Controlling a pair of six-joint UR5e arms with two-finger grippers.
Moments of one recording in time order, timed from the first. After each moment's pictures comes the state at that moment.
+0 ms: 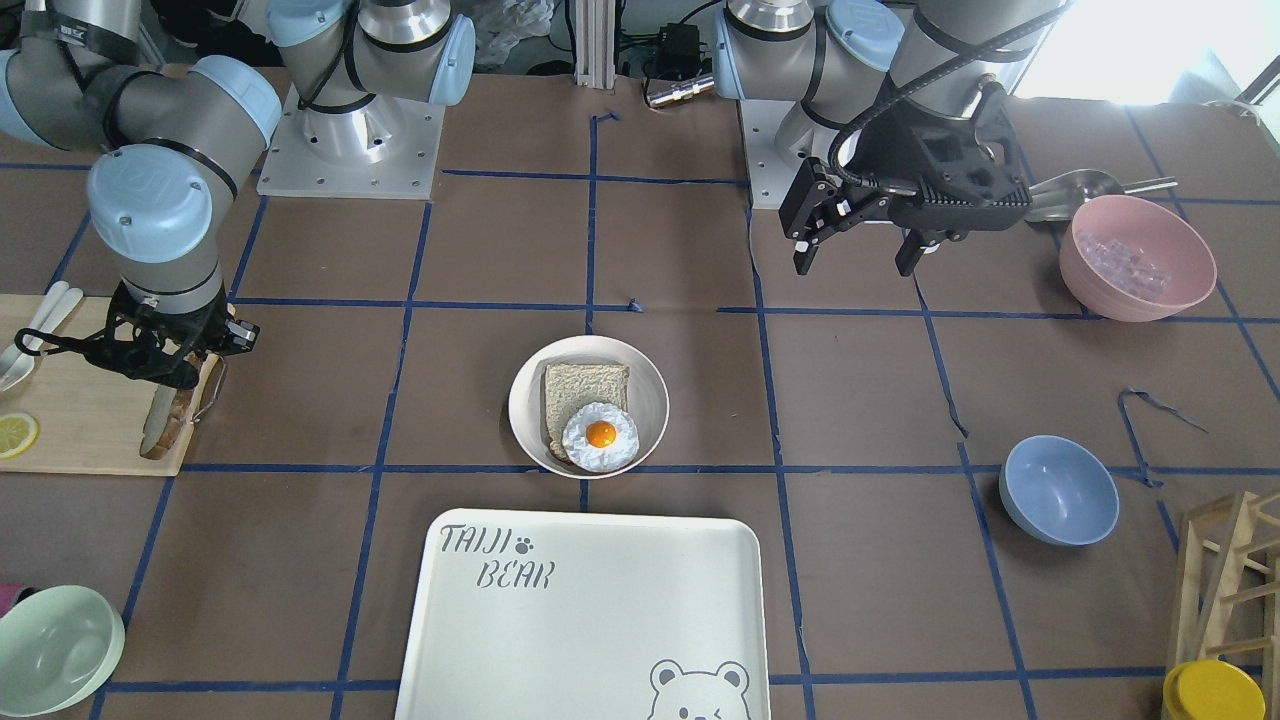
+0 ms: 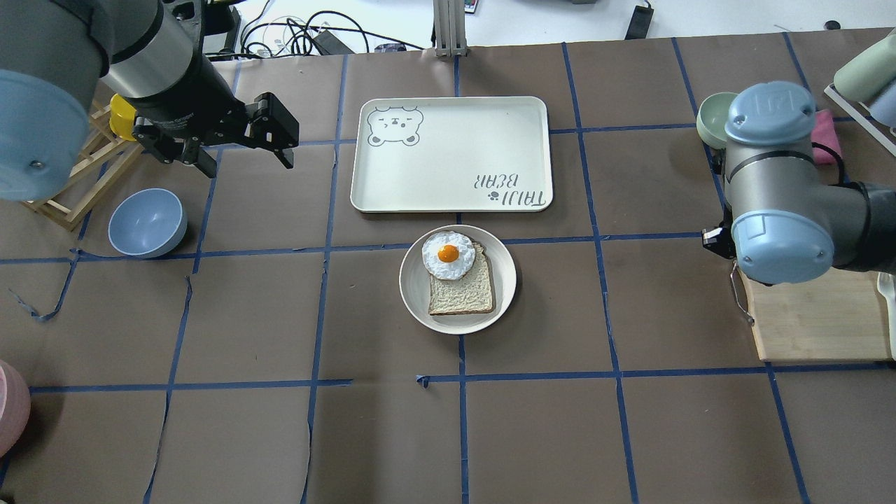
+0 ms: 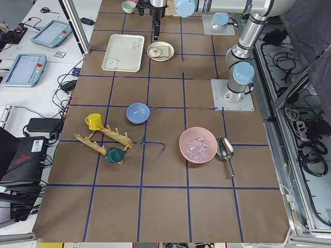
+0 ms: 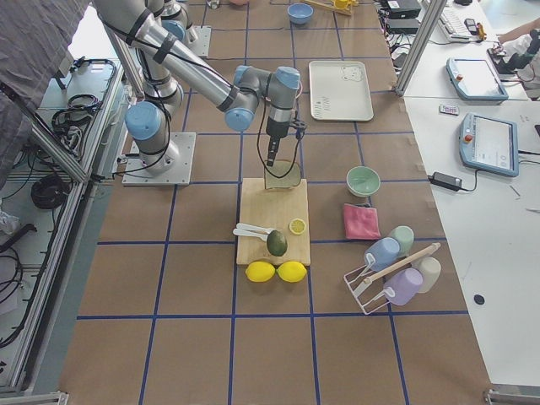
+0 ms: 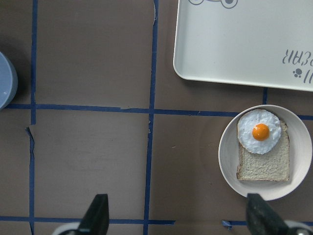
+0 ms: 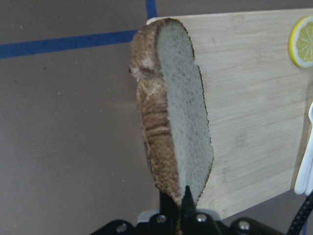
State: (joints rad) left arm -1.58 -1.53 -1.62 -1.47 1.52 -0.06; right arm 1.41 -1.45 2.01 -2.08 -1.95 -0.02
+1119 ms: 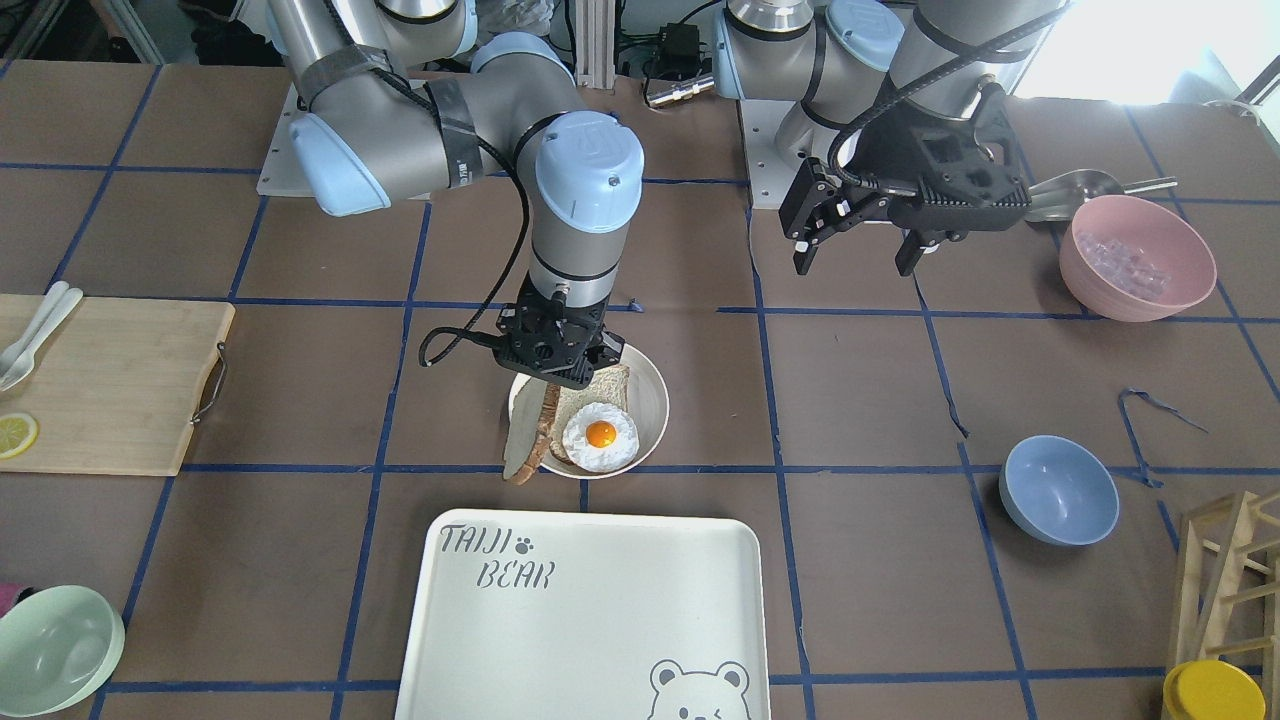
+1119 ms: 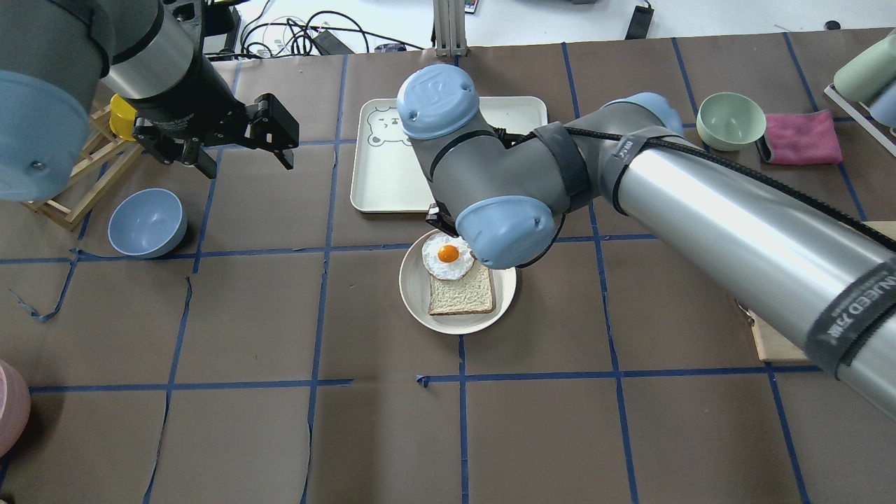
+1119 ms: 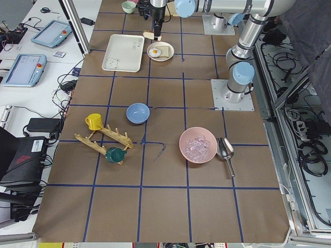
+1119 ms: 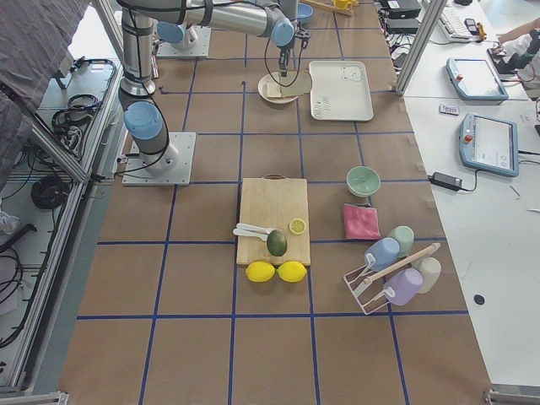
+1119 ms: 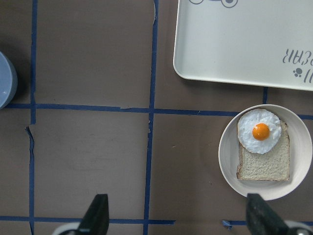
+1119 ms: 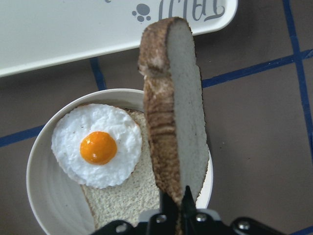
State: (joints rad) left arm -1.58 -1.53 -1.62 -1.47 1.52 -0.06; right arm 2.03 -1.21 1.64 -1.95 -1.69 0.74
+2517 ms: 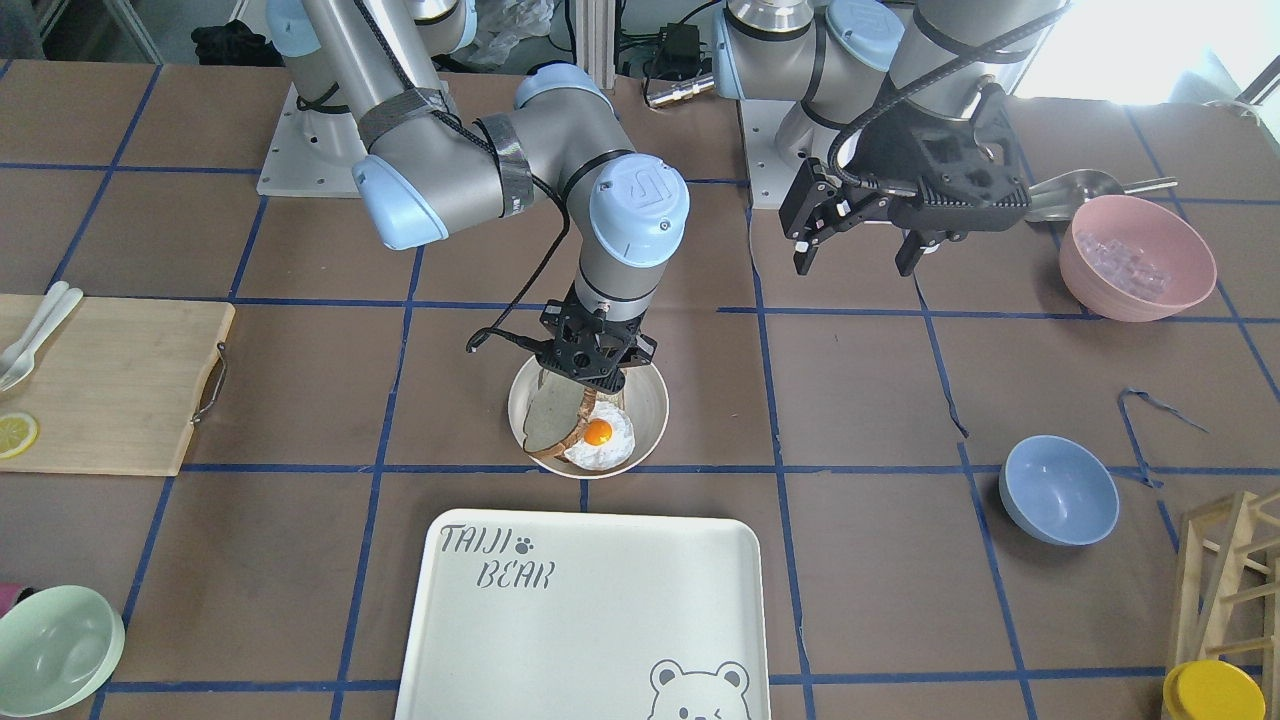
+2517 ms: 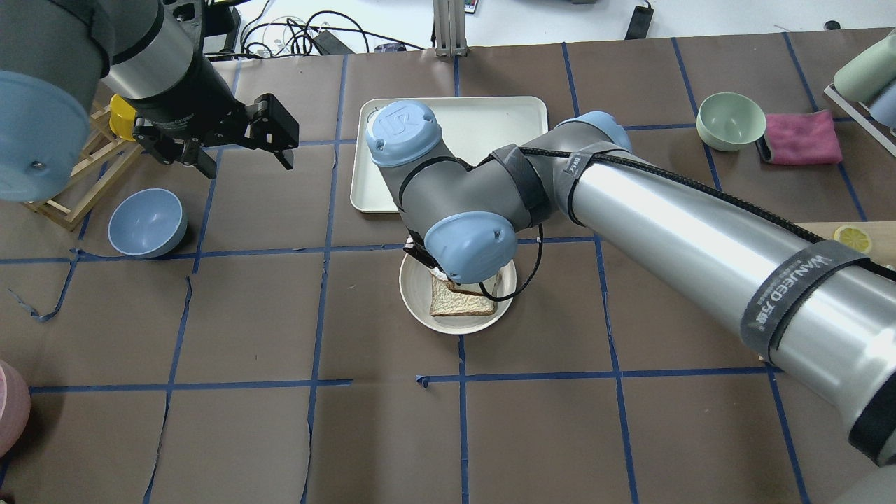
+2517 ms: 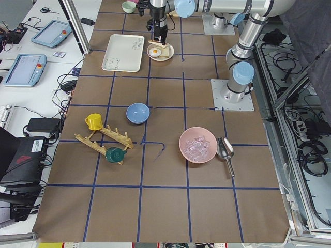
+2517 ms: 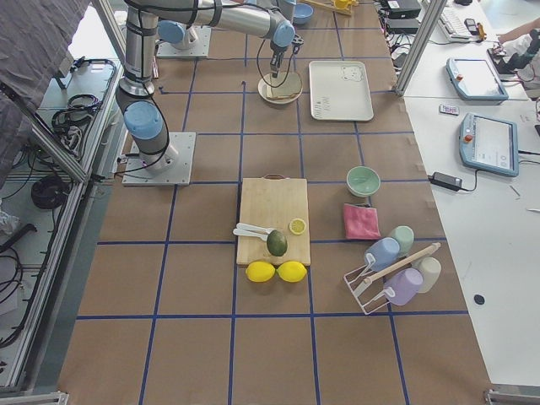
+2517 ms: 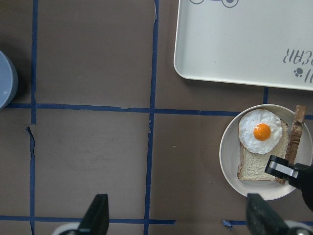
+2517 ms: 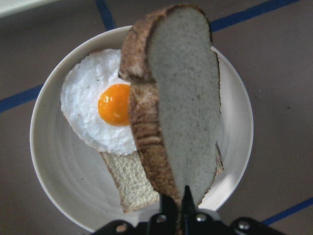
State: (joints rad) left arm -1.58 -1.53 -1.62 -1.47 1.53 -0.06; right arm 2.07 -1.15 1.64 -1.90 -1.63 0.85
